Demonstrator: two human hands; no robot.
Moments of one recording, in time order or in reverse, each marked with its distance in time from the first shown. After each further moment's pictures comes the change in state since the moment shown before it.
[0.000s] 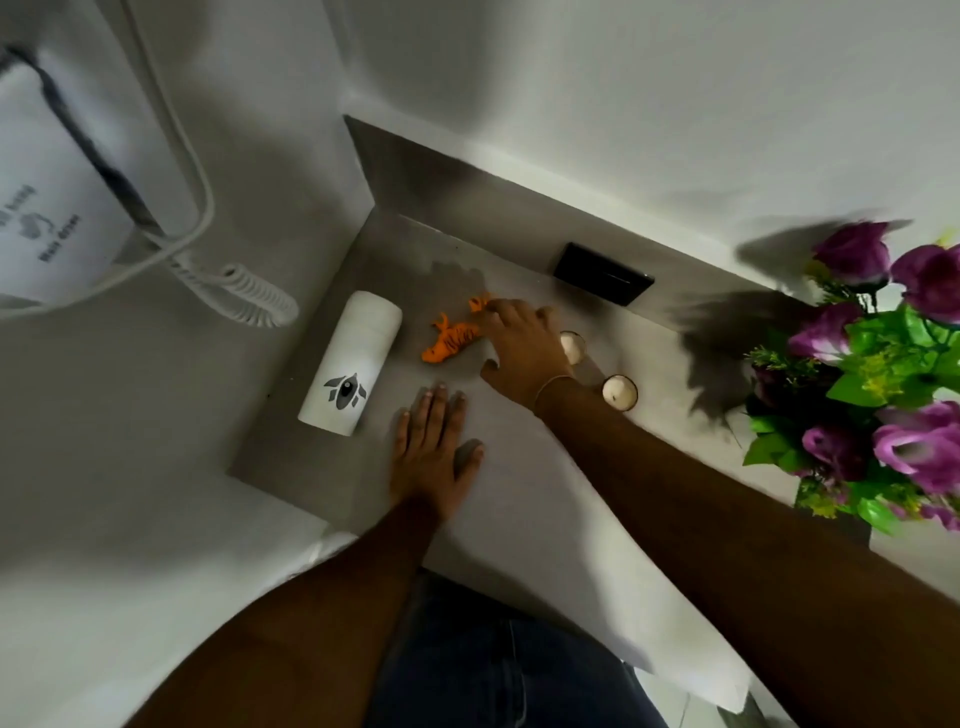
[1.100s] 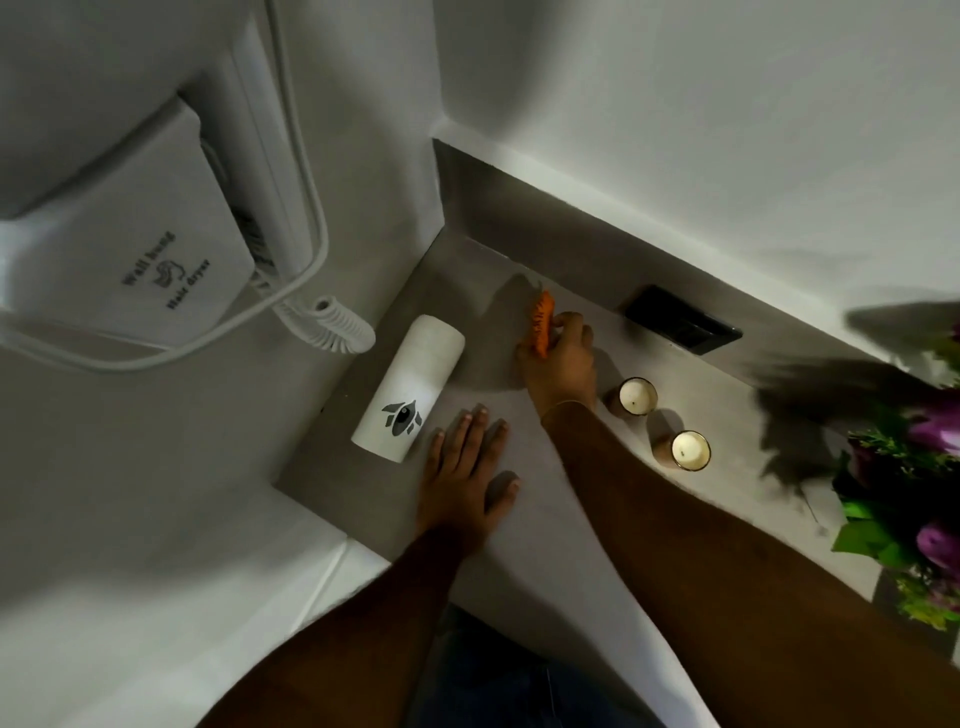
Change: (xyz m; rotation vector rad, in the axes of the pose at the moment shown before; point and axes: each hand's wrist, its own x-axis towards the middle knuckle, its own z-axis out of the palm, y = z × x) left_hand 0.007 -0.036 0.008 -0.069 0.226 0.106; right_hand 0.056 -0.039 0.029 0.724 0.192 0.613
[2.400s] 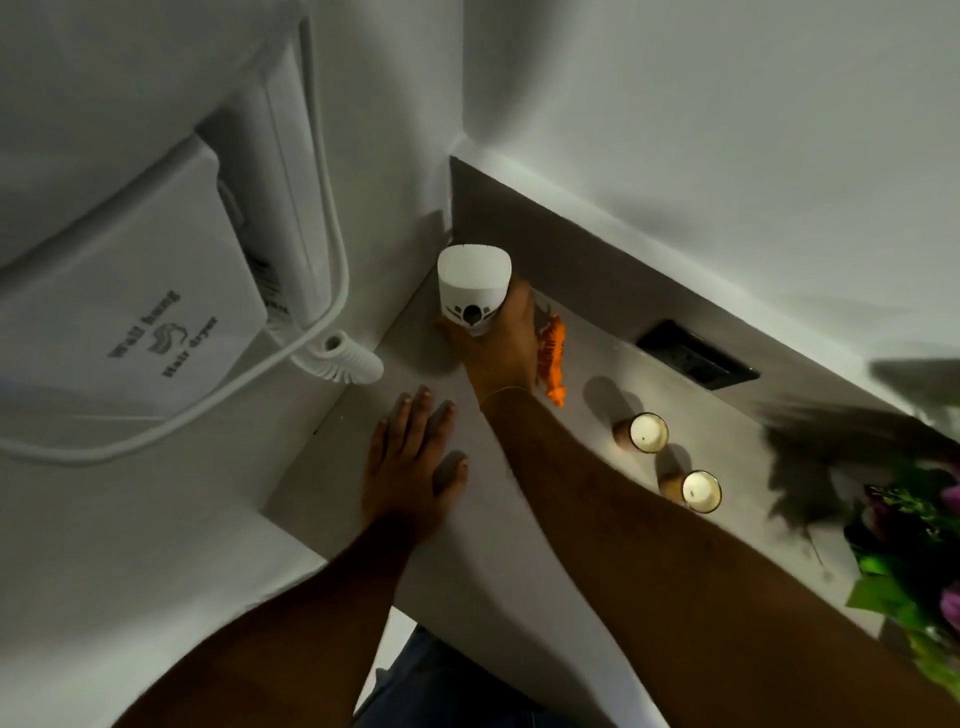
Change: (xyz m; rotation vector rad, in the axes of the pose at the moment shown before) left_hand 0.034 -0.067 -0.019 0.035 0.107 -0.164; right_hand 0.009 -0.089 0.054 0.241 0.074 -0.256
